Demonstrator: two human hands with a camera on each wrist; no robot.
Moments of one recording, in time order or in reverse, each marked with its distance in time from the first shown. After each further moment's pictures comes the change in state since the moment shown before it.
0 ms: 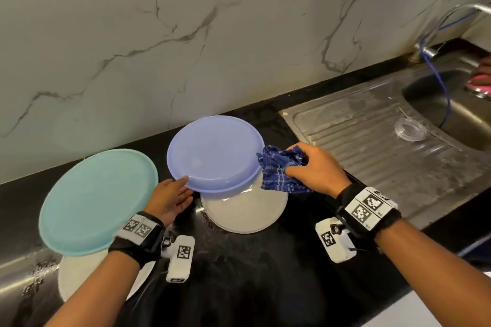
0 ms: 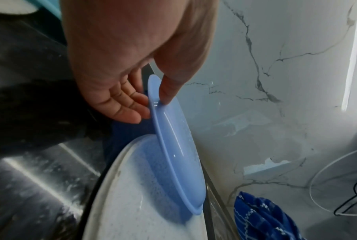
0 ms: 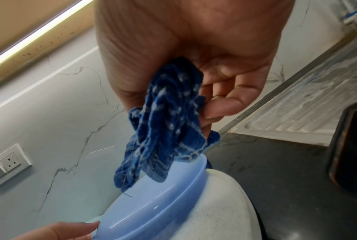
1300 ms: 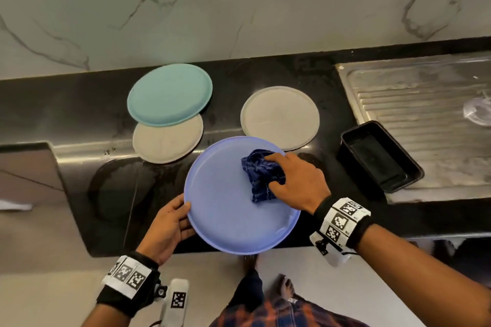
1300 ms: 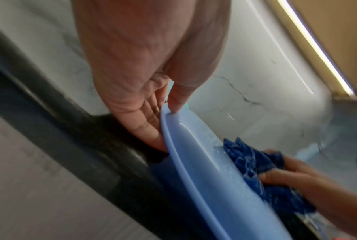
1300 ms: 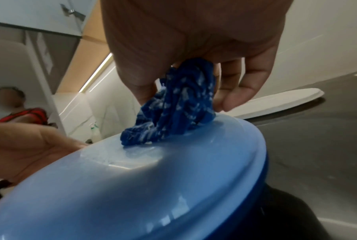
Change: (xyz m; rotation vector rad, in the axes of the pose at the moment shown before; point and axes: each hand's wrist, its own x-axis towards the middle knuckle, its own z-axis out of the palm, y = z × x) left_hand -0.231 -0.219 -0.077 -0.060 0.099 0.112; right_hand -0.147 0.031 0.095 -0.377 -0.314 -0.433
